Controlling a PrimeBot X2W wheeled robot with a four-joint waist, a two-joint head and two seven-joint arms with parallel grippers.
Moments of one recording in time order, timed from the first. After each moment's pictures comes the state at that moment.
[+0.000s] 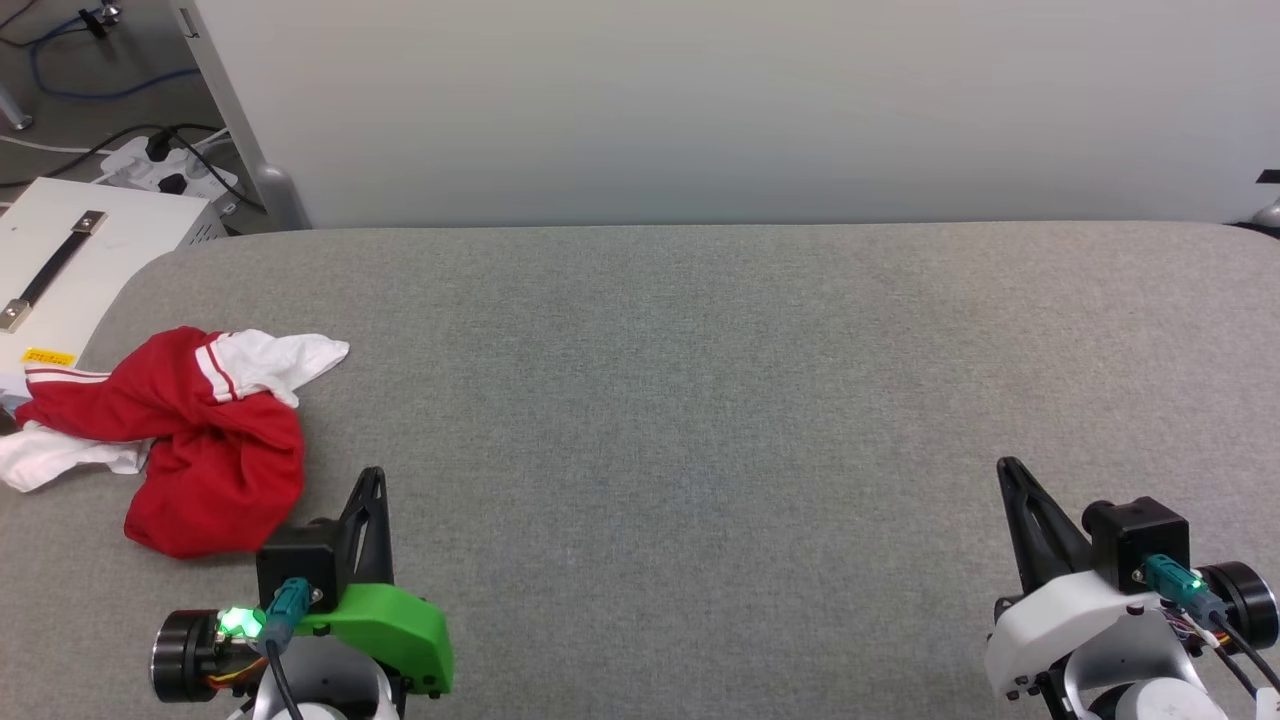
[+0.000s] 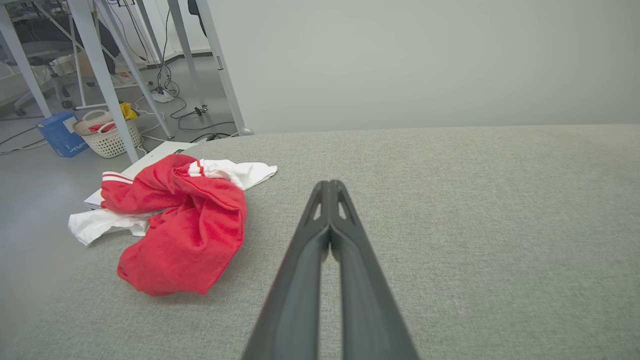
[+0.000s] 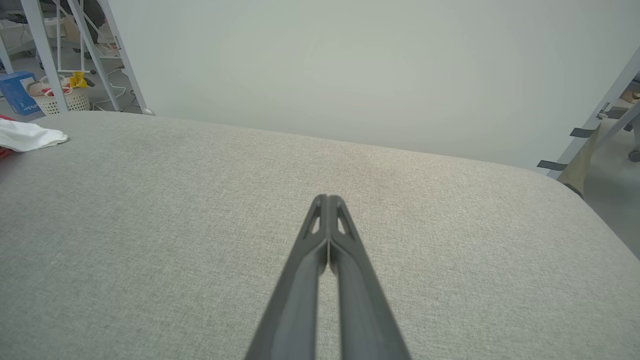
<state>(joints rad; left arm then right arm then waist) 0.02 0.05 0.00 0.00 -0.01 0.00 0.00 0.02 -0.05 0.00 0.00 0.01 0.13 0.00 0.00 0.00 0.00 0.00</state>
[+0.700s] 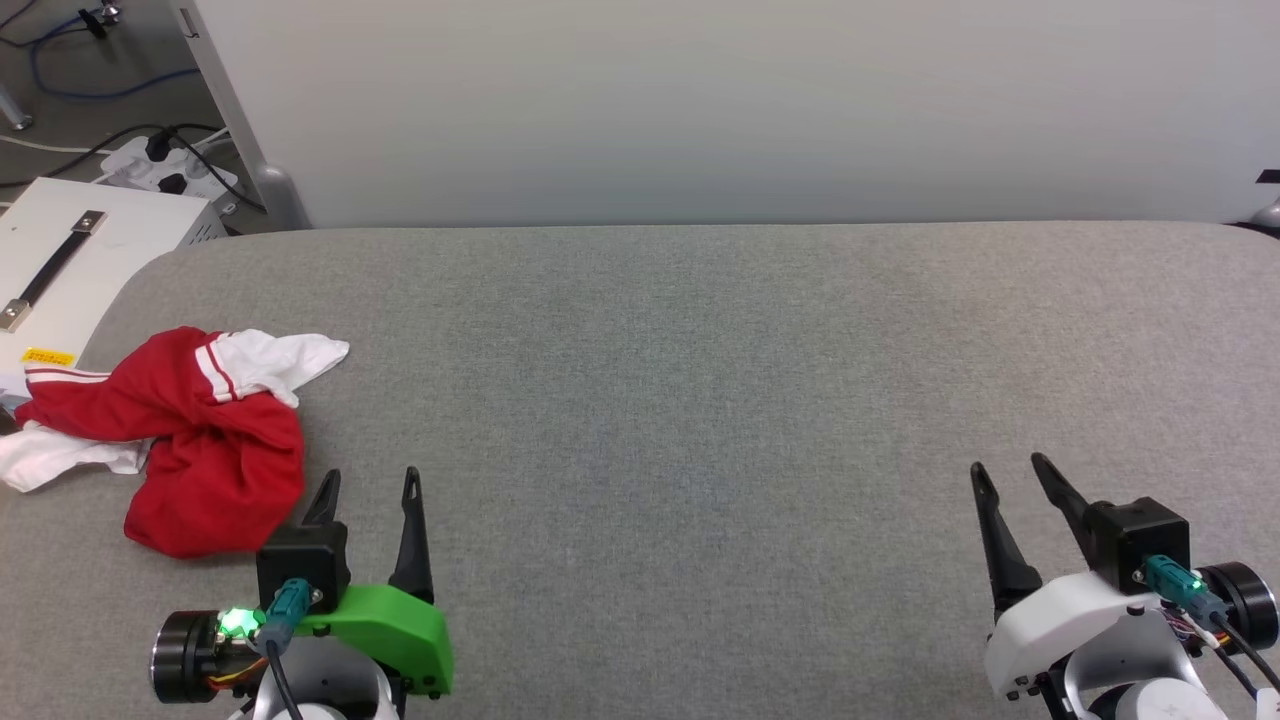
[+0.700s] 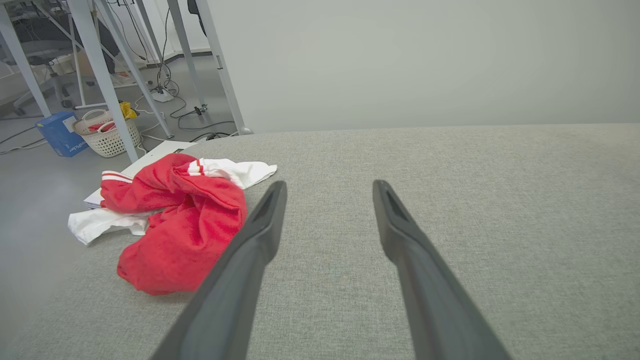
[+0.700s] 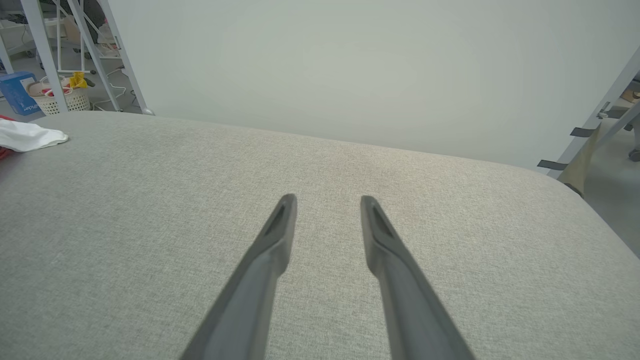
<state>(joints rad) 0.02 0.06 0.00 0.00 -0.01 0.00 0.00 0.02 -0.05 0.00 0.01 0.01 0.13 0.00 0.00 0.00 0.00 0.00</state>
